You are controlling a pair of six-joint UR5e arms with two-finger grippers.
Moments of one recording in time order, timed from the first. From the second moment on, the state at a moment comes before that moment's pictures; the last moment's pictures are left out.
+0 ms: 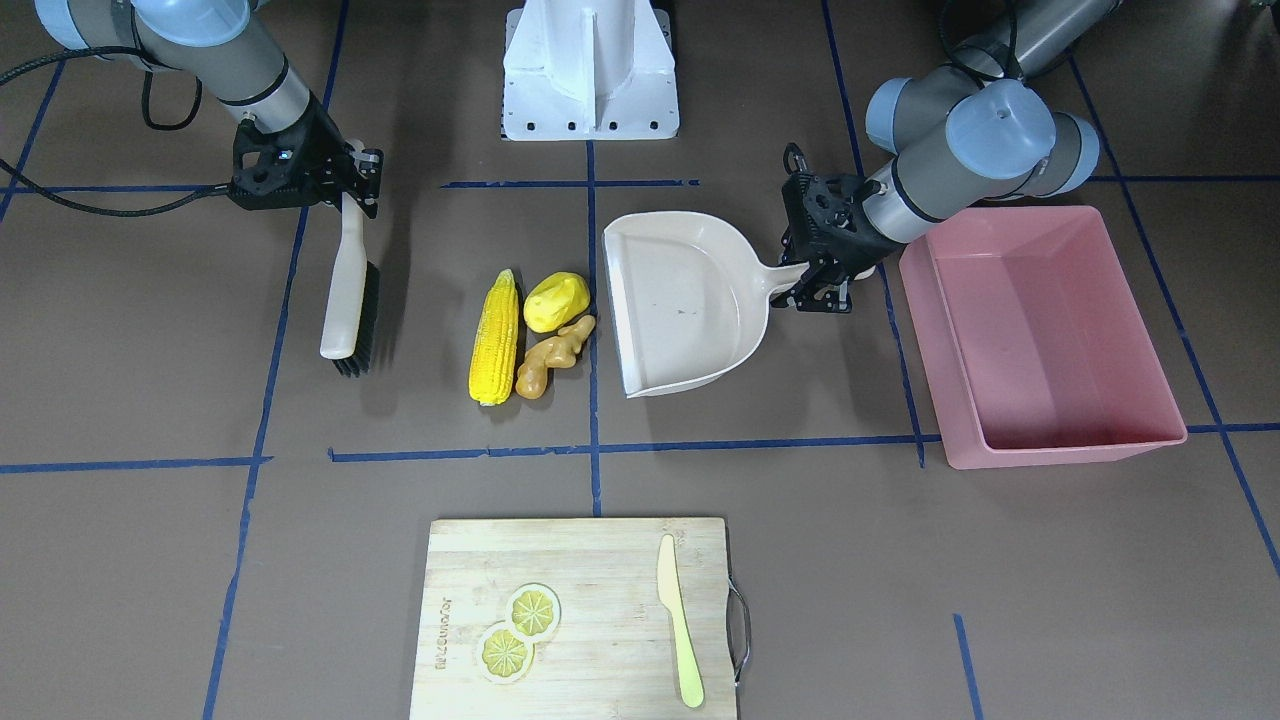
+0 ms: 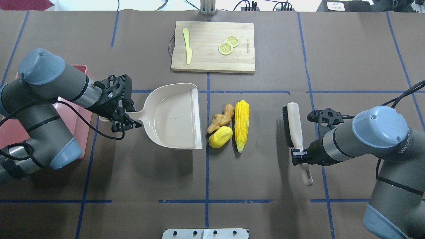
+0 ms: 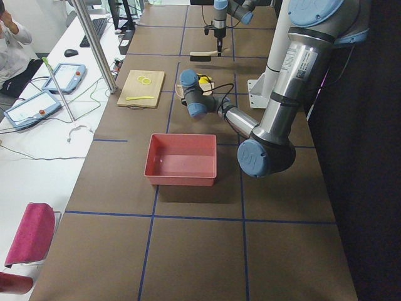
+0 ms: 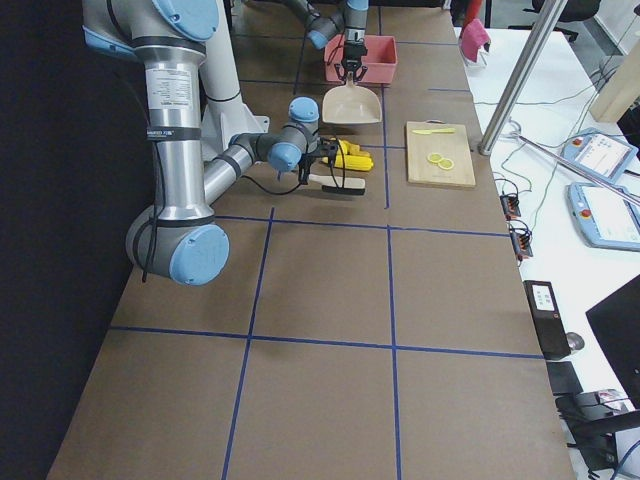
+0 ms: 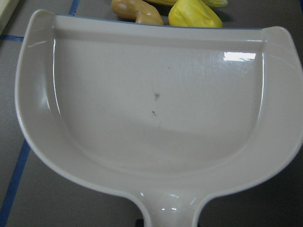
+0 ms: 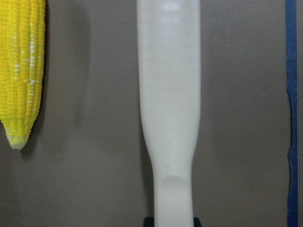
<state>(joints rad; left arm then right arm) -0.74 -1.93 -1.68 -2.19 -2.29 0.20 0.52 -1.52 2.08 -1.30 2.00 1.28</state>
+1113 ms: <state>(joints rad) -0.70 -1.97 -1.84 -1.72 -2.06 0.49 0.51 -1.51 2.07 -1.30 2.00 1.28</state>
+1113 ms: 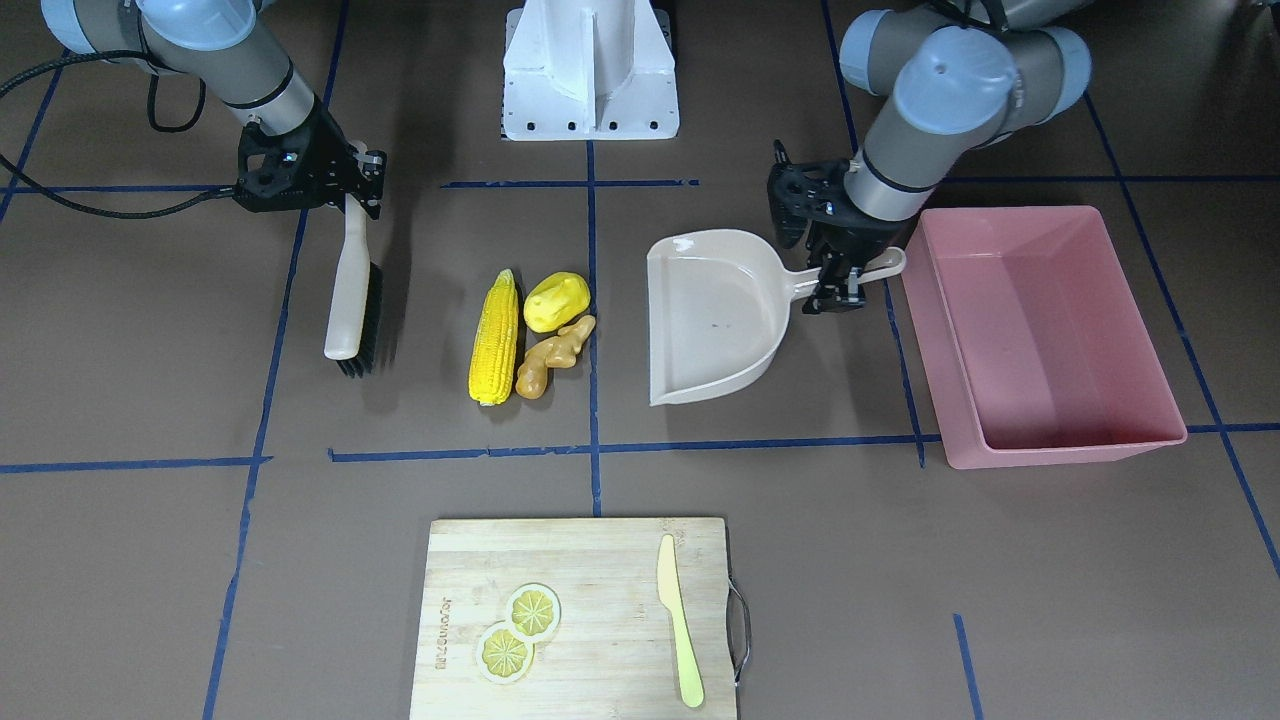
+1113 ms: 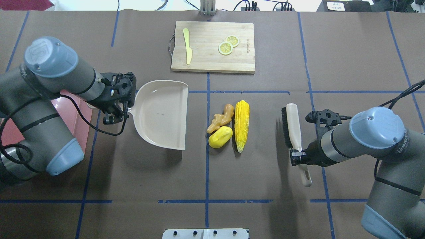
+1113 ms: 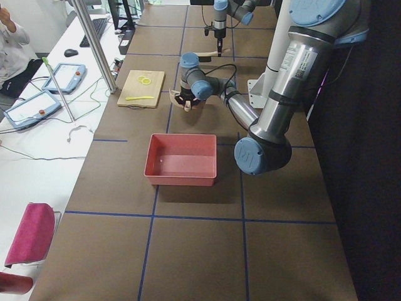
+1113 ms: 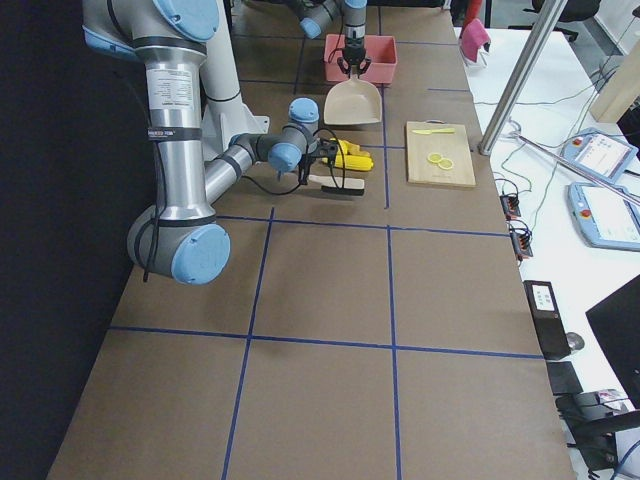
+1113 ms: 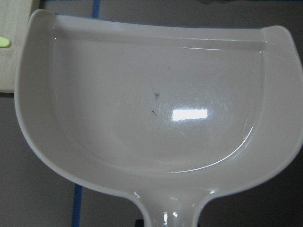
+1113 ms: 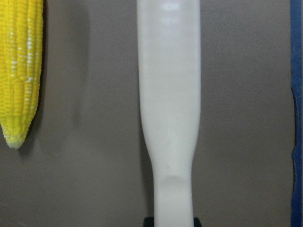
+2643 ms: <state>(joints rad) -0.62 -2.03 -1.77 -1.72 -2.06 0.31 0.47 -1.40 1.97 -1.31 2.01 1.28</state>
